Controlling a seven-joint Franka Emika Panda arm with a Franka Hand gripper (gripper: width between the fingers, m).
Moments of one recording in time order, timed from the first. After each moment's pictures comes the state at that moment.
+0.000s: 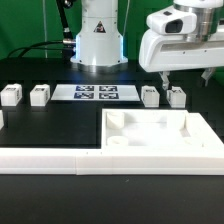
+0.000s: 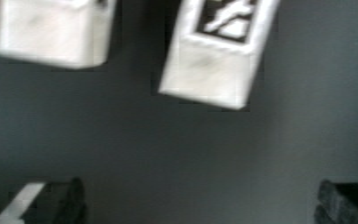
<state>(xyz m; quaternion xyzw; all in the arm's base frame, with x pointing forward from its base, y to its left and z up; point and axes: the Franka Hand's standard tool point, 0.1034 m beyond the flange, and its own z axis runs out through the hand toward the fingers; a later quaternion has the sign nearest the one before) 0.416 0.173 0.046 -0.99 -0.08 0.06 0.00</state>
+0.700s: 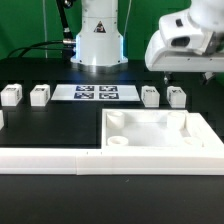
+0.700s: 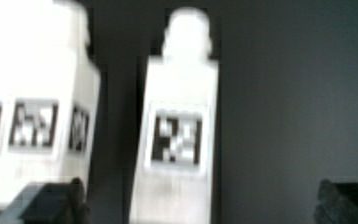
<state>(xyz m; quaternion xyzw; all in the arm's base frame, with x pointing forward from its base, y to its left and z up) 0.388 0.174 0.048 -0.95 -0.02 0.31 -0.02</state>
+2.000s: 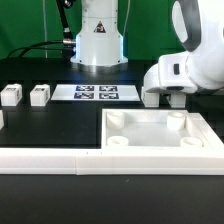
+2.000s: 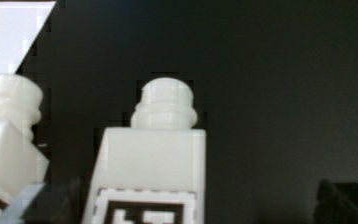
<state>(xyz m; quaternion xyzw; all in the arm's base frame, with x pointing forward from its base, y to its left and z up) 0.360 0.179 0.007 -0.89 -0.01 0.45 -0.02</state>
